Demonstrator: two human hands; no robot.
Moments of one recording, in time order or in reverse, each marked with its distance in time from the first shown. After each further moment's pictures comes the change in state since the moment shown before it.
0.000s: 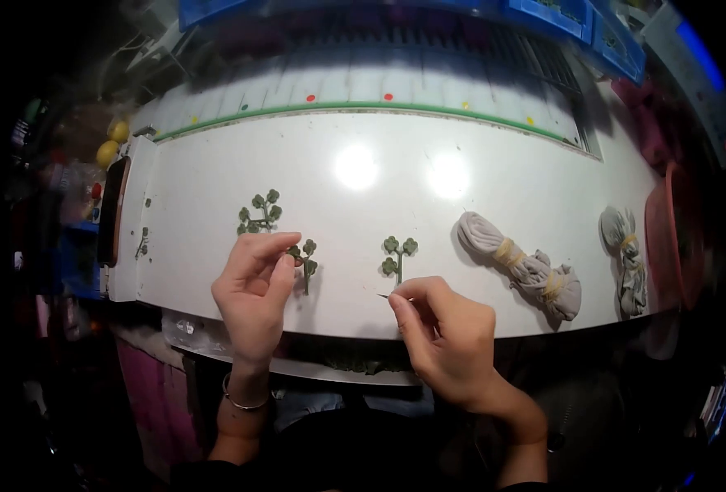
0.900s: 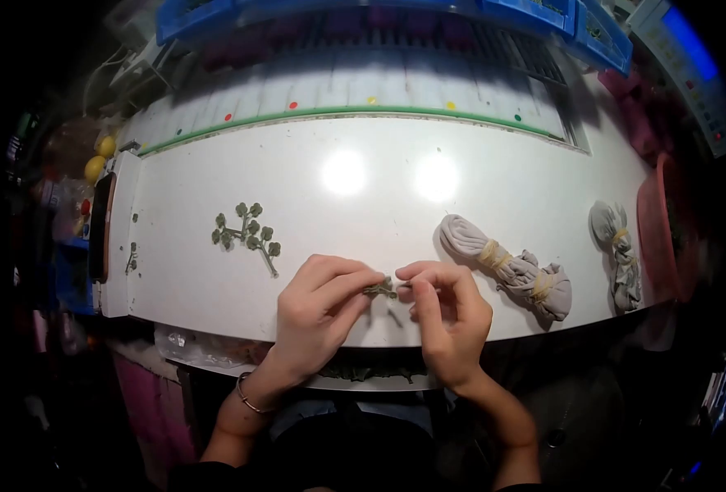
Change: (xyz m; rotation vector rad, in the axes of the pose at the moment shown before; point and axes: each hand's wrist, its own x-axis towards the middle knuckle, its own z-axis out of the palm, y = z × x) left_hand -0.002 -0.004 0.045 0.347 -0.380 0.271; right_hand -0.007 0.039 0.009 0.484 0.188 0.156
